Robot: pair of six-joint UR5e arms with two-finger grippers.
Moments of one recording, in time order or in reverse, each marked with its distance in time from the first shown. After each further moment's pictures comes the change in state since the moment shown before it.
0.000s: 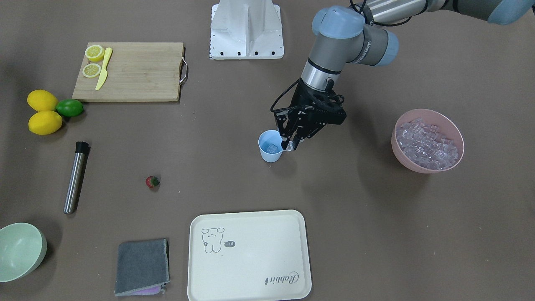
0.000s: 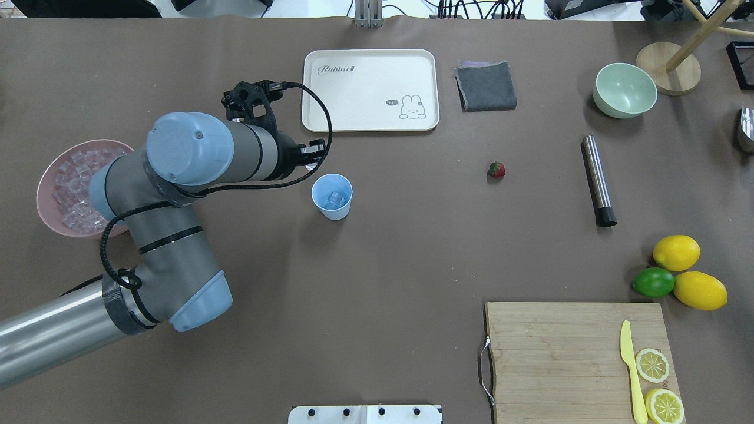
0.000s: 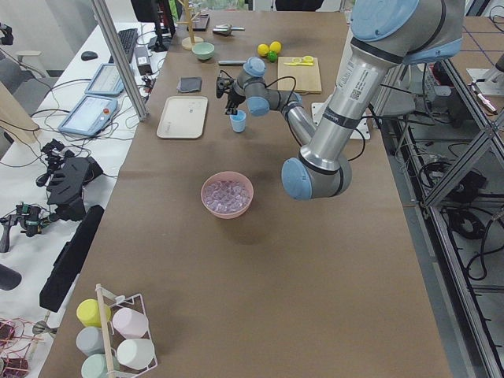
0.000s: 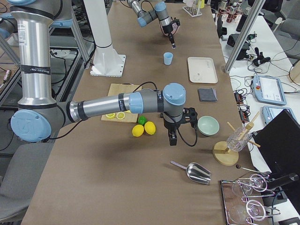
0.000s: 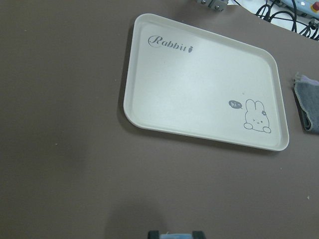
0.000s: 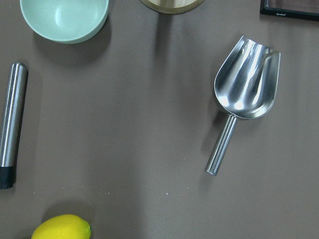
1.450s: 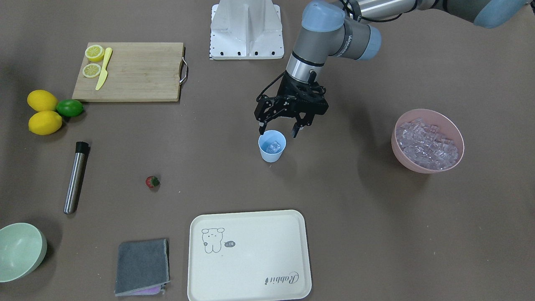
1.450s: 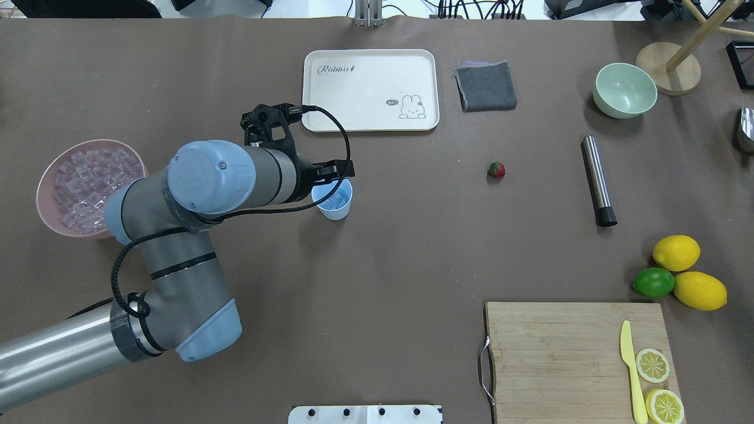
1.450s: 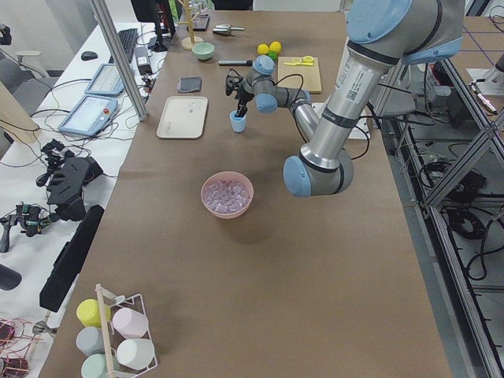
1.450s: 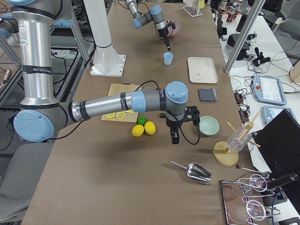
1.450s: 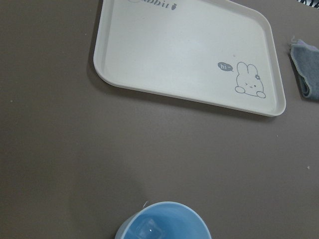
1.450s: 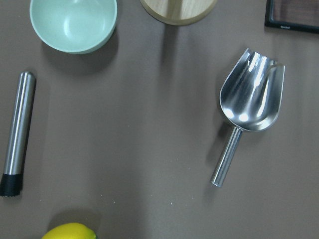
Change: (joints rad) left arm 0.049 -0.003 -0.102 0.126 0.042 -0.007; right arm -0.008 0.038 -0.007 -0.004 0.000 0.002
